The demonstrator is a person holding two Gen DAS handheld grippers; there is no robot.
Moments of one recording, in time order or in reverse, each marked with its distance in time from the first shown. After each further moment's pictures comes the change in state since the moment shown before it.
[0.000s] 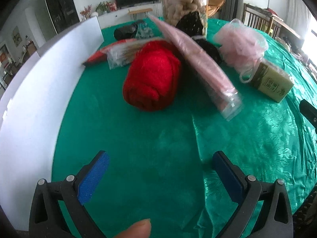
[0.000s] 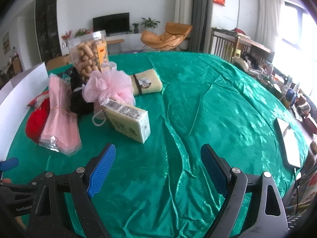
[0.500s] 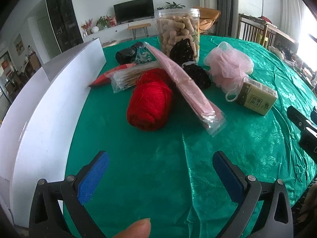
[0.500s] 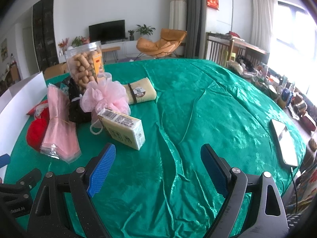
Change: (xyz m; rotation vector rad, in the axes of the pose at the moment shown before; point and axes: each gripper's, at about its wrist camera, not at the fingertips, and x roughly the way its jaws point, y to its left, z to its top) left arm -0.040 -0.006 0.008 -0.002 -0.161 -0.012; right arm -0.012 -0.006 0.002 0.033 -0.066 -0.019
